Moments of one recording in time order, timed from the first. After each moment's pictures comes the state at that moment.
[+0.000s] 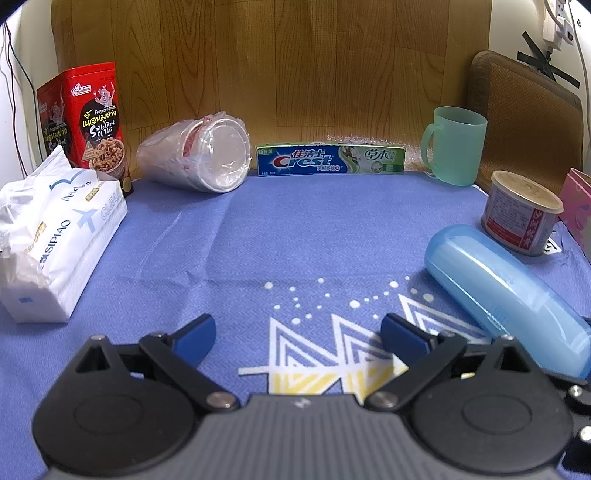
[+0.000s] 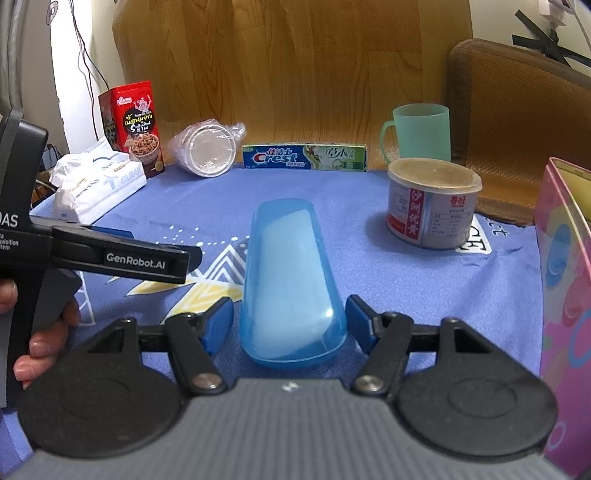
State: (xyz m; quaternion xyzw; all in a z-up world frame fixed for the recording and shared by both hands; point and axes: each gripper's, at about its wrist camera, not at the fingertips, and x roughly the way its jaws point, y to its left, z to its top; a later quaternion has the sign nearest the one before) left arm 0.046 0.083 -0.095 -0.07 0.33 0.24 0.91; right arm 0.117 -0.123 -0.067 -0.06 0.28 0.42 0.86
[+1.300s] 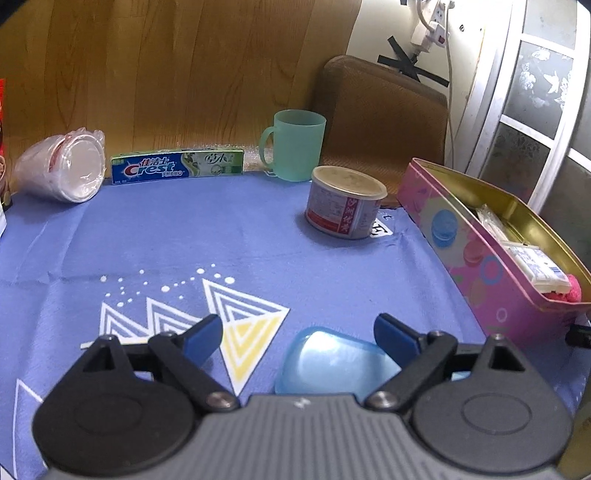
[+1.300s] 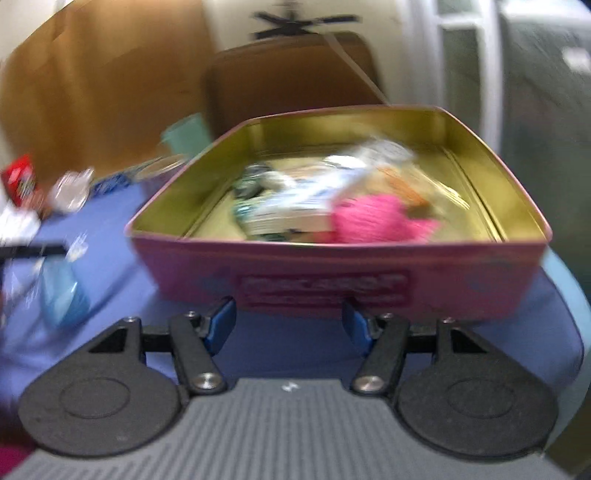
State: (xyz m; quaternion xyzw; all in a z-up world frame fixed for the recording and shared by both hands) left arm 0.032 0.019 -0.075 -0.10 0.32 0.03 0.94; right arm 0.101 -0.384 -0.058 0.05 0.33 0.23 0.92
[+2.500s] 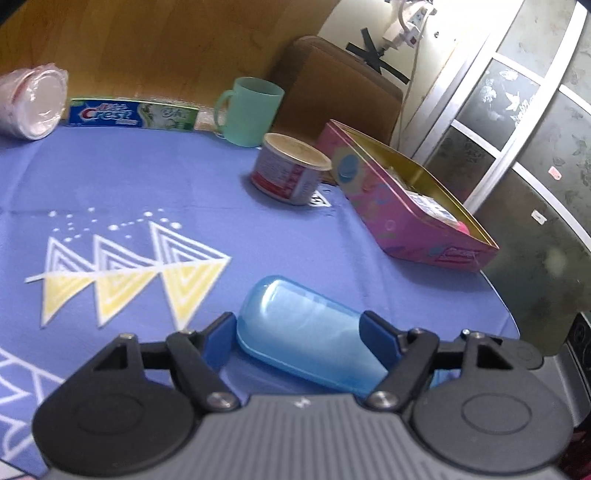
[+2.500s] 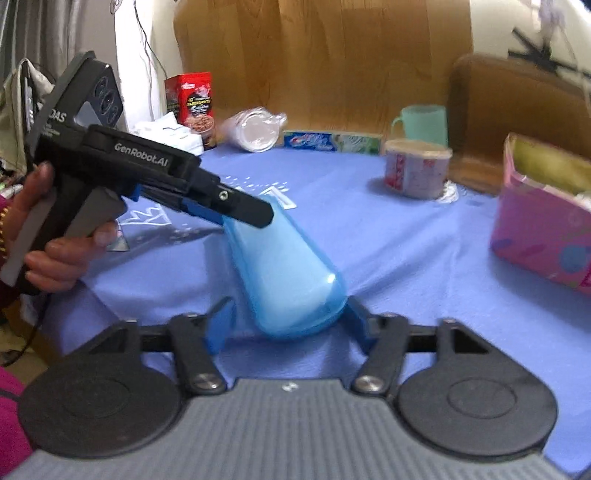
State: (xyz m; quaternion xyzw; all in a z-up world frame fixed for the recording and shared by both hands) left arm 0.015 0.025 -0.084 -0.19 0.34 -0.09 0.92; right arm 0.032 -0.209 -0.085 -0.09 0.25 0.47 0.84
